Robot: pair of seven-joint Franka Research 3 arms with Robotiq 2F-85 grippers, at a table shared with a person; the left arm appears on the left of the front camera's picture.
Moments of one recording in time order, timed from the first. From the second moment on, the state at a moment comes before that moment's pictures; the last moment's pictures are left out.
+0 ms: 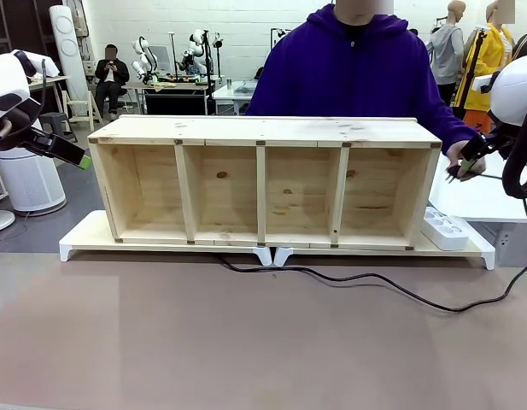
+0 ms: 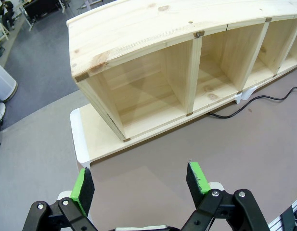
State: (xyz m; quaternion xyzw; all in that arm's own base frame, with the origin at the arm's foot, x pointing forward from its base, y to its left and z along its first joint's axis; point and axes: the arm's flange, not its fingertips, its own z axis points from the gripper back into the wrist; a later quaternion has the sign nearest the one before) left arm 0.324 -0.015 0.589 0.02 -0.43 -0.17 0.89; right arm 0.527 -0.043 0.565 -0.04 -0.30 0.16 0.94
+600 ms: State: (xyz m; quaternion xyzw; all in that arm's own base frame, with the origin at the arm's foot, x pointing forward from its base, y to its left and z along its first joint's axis) left arm 0.324 -0.015 0.589 0.02 -0.43 -0.17 0.89; right arm 0.527 -0.043 0.565 -0.04 -0.30 0.16 0.94
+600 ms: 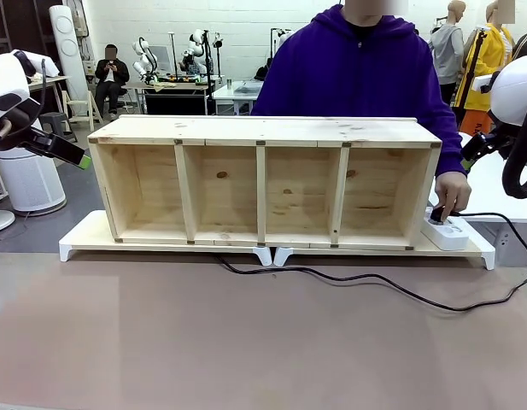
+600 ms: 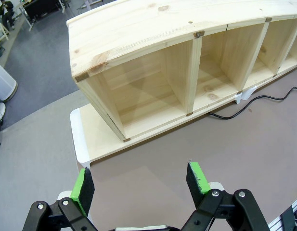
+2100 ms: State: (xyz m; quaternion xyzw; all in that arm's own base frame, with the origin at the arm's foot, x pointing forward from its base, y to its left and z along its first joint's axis) left arm 0.324 -0.015 0.589 0.02 -0.43 -0.17 0.89; right arm 0.527 -0.043 0.565 -0.04 -0.30 0.16 0.94
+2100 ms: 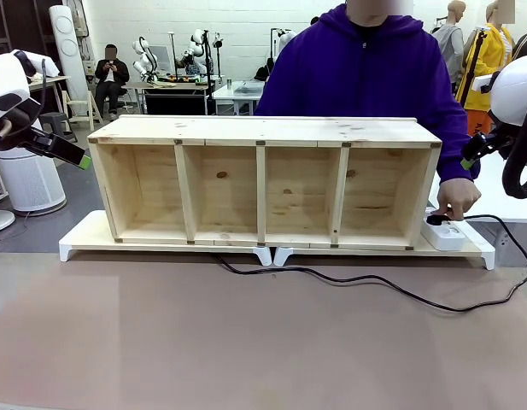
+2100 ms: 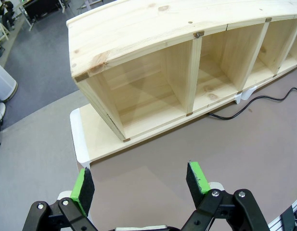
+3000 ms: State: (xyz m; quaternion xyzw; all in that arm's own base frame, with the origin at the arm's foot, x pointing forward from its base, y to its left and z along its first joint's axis) left arm 0.324 -0.015 0.589 0.02 -0.43 -0.17 0.89; right arm 0.527 -0.043 0.565 -0.04 -0.30 0.16 0.94
